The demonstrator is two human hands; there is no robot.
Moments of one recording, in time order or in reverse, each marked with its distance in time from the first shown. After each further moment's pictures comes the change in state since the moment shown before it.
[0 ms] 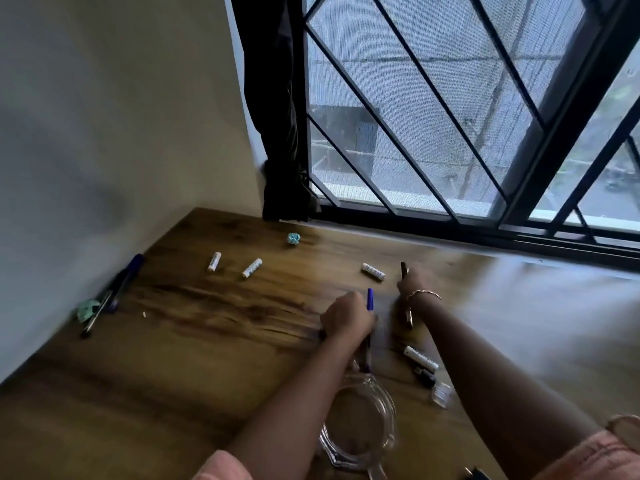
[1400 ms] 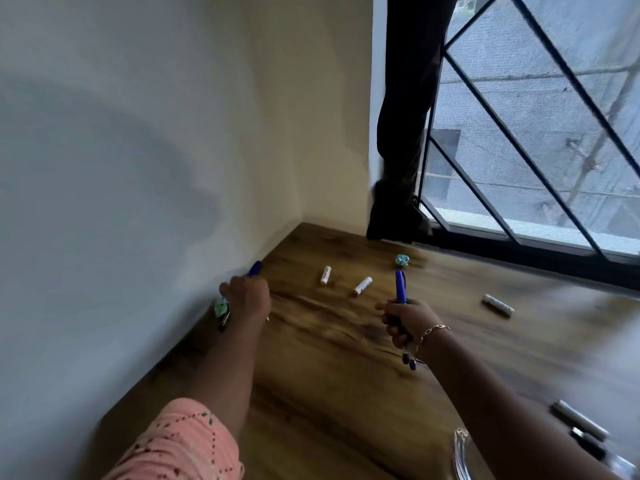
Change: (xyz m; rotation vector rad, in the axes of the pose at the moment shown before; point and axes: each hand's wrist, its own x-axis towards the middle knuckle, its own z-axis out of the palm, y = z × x) left_hand 0.034 -0.277 -0.185 0.600 0.352 -0.412; right_hand -0.119 -0.160 0.055 1.030 -0.661 0.126
